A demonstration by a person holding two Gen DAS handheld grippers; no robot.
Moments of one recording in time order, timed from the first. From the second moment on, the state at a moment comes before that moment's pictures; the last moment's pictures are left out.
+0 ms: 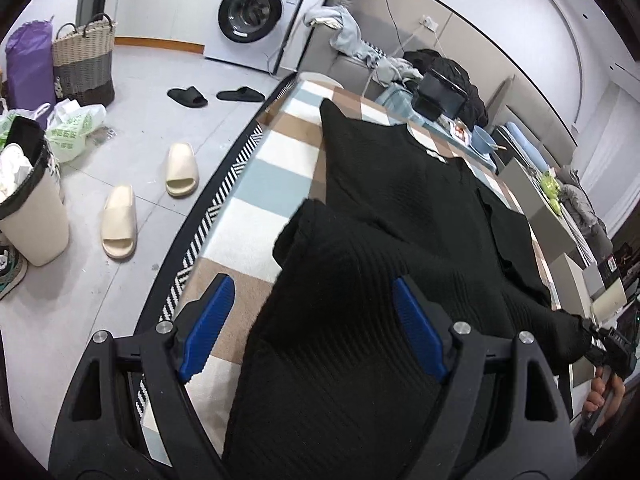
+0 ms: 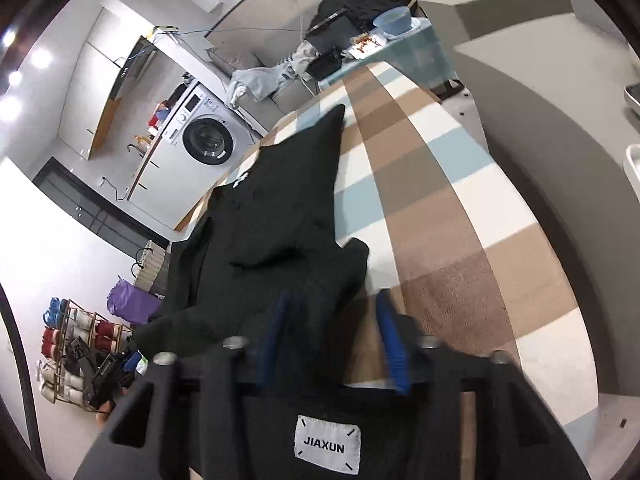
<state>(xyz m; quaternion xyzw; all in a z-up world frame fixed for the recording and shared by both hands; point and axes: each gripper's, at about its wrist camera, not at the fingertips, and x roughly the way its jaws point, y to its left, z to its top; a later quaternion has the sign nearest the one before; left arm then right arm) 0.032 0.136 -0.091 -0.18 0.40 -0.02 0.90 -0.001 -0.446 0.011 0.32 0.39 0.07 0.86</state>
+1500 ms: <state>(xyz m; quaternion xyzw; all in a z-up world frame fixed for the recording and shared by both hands) 0.110 0.159 -0.080 -0.21 0.40 -0.02 0.89 0.094 -0.463 0.012 0.24 0.40 -0.02 0.88</state>
